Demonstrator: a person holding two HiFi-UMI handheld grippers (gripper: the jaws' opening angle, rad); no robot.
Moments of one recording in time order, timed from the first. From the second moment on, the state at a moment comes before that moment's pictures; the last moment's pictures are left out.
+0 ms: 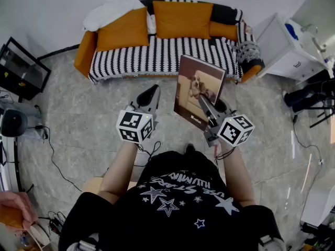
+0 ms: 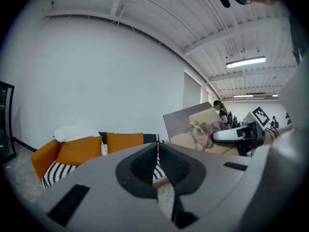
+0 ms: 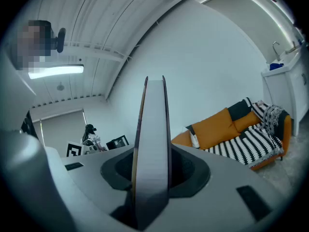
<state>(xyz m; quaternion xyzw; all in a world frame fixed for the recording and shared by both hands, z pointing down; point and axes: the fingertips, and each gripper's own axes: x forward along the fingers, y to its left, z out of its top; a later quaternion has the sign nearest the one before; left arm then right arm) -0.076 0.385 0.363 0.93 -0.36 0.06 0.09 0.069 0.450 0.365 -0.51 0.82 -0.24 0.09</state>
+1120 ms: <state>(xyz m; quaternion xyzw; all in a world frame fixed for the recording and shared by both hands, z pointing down) -0.104 0.385 0.366 0.92 -0.38 0.04 0.10 0.035 0.434 0.365 -0.48 0.83 -0.25 0.09</state>
